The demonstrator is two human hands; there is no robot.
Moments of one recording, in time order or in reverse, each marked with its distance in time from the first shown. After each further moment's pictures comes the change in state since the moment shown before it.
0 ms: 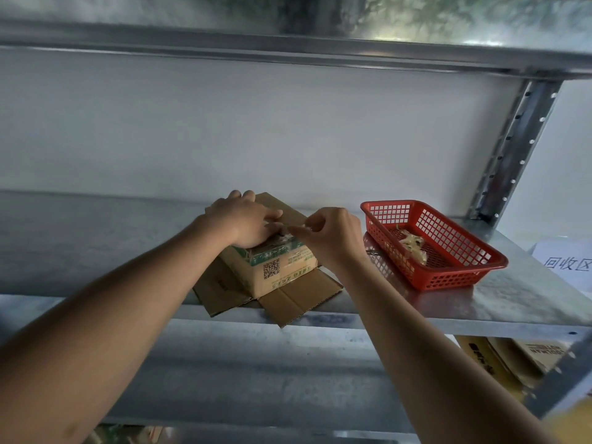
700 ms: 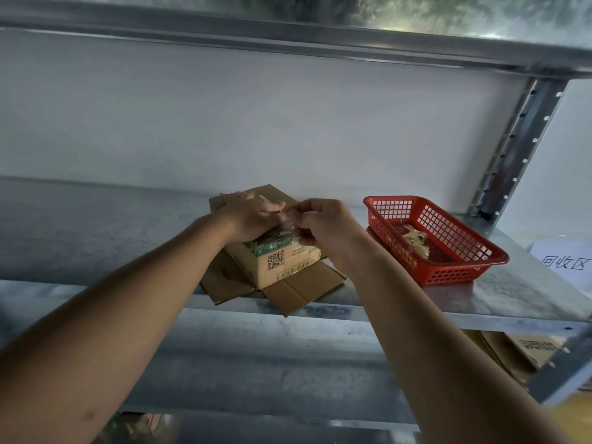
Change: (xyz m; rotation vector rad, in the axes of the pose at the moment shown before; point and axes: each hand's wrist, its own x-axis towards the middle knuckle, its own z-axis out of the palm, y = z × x) left_hand 0.013 -0.012 0.030 -0.358 -0.013 0.001; right_hand -0.007 -0.023 -0.003 0.650 -0.292 0.238
